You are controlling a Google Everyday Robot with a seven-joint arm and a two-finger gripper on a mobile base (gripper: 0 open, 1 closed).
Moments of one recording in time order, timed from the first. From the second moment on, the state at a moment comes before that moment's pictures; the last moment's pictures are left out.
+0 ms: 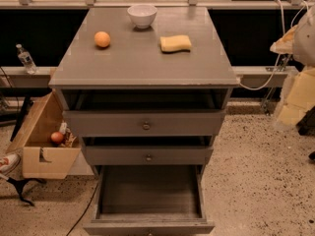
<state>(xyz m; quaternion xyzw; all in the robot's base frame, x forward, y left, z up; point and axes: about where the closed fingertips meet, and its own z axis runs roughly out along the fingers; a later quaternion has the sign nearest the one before) 0.438 -0.216 0.979 -0.60 0.78 -0.04 0.16</state>
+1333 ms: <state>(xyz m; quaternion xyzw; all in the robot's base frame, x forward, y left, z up) 0.516 -0.190 0.961 -0.57 0.79 0.00 0.23</state>
